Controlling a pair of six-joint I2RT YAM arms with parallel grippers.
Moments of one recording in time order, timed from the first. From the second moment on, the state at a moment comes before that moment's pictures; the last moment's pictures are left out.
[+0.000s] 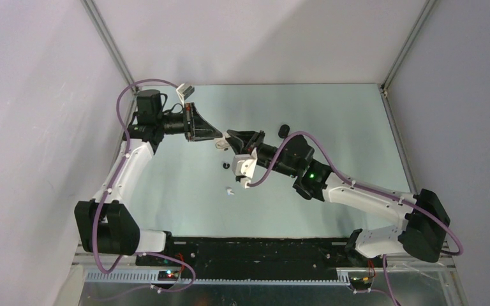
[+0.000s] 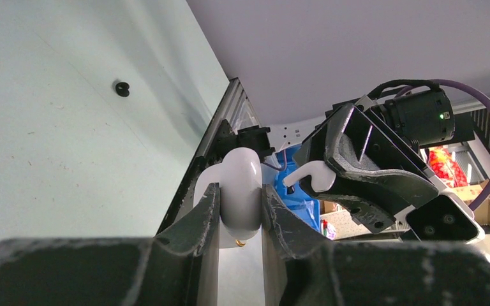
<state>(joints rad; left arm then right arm) -0.07 1.35 1.16 -0.32 1.30 -0.61 0.99 1.32 1.00 0.44 -0.23 -1.03</state>
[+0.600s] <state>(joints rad) -0.08 1.35 1.16 -0.32 1.34 -0.62 0.99 1.34 0.97 0.45 -0.23 -1.08</state>
